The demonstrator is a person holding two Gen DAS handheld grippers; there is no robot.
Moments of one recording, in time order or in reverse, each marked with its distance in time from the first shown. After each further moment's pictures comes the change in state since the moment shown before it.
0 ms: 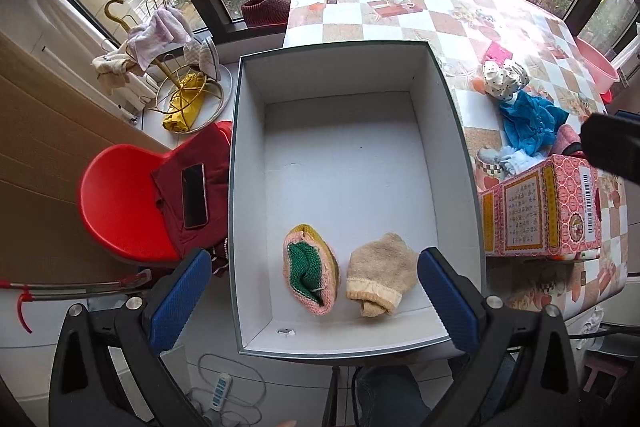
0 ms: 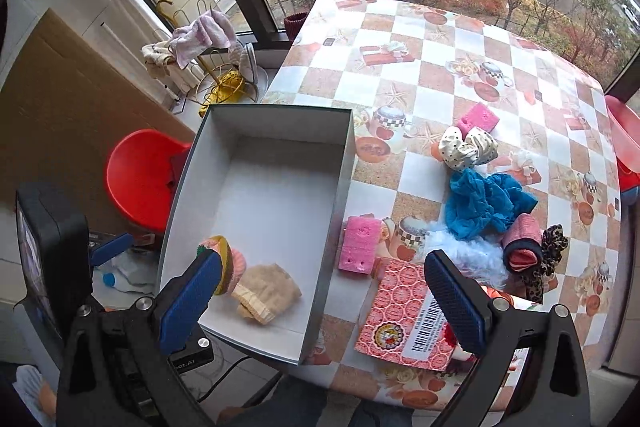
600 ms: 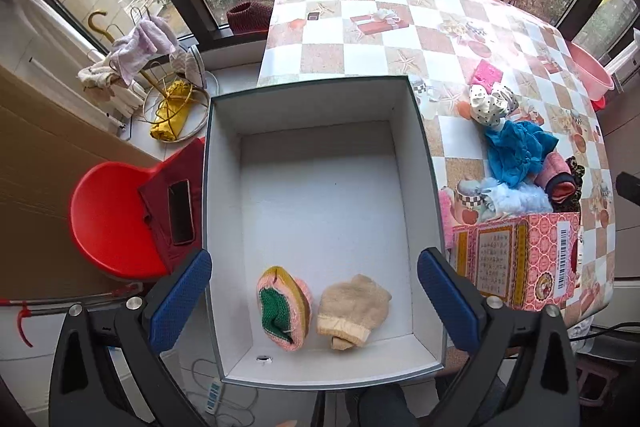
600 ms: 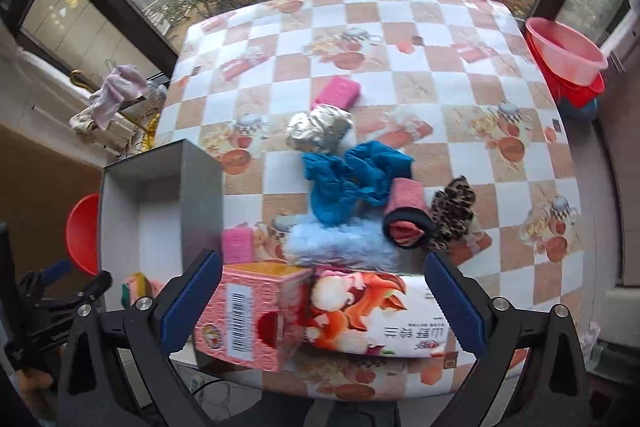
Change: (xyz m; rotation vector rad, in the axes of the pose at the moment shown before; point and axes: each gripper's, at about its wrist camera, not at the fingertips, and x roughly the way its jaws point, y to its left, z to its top) left arm -0.005 -0.023 0.049 0.017 0.009 -0.030; right arm -0.012 -0.161 -0.024 0.312 0.015 -0.113
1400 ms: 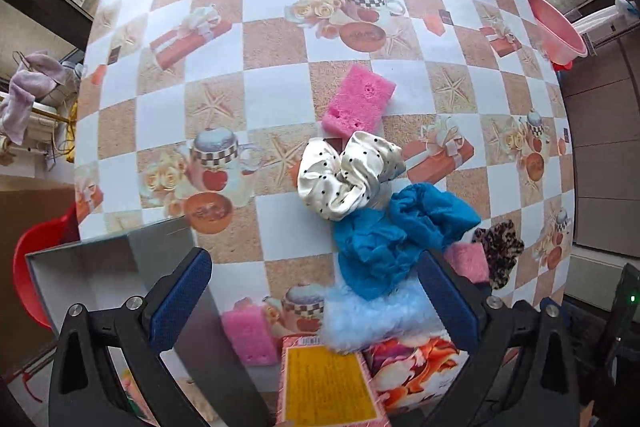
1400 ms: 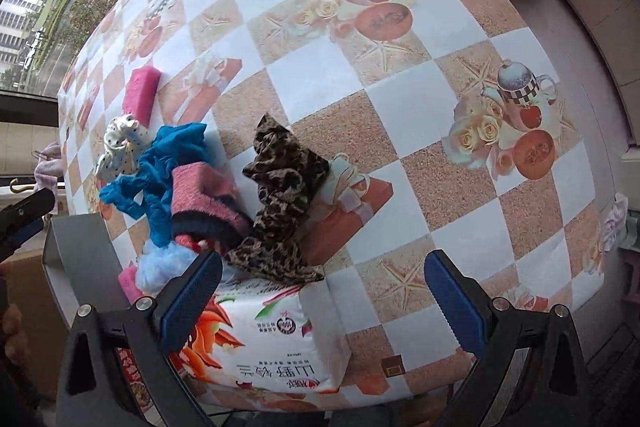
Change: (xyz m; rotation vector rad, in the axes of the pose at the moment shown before) left arm 0.096 -0.197 0.159 0.108 0.250 -0.176; right arm 0.092 -0.180 -0.008 0.414 0.205 -0.001
